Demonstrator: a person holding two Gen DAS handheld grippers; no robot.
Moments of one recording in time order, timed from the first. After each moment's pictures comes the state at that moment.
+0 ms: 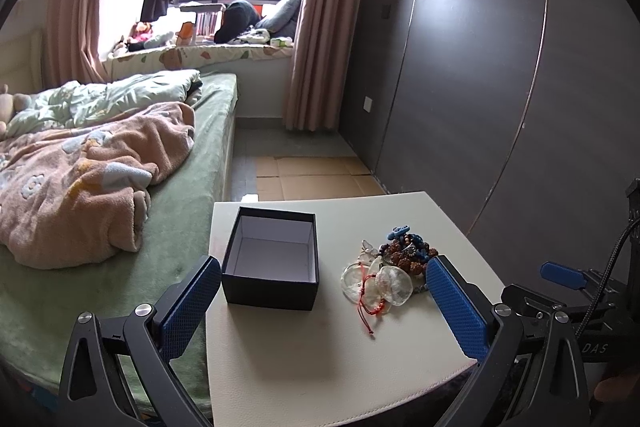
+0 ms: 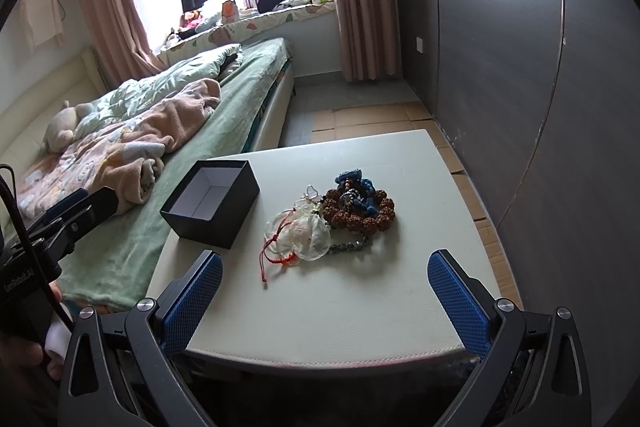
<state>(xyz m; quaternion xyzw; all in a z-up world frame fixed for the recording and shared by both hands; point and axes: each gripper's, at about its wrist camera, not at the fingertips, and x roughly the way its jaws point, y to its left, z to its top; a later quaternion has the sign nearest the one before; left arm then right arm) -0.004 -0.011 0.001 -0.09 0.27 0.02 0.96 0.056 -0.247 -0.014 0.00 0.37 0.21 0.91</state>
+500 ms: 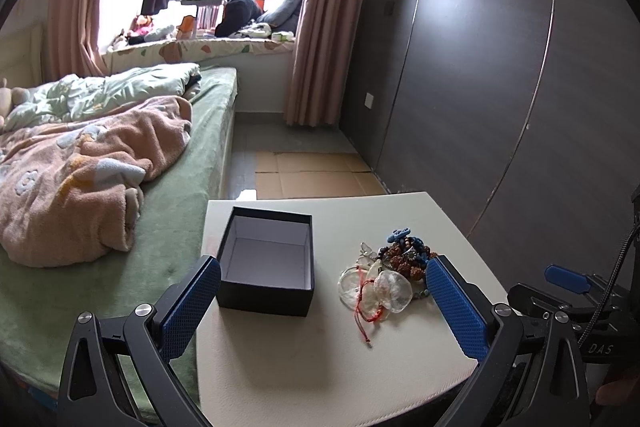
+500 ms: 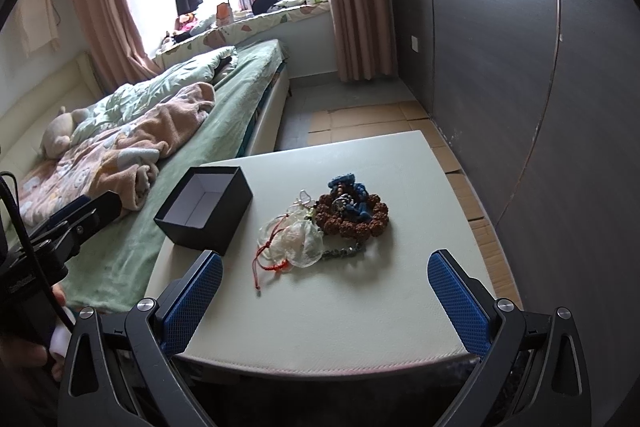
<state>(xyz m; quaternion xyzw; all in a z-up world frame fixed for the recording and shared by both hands) 0.017 -0.012 -0.002 -0.10 0.28 0.02 0.95 0.067 -0.255 -0.014 0.01 0.37 0.20 0.91</state>
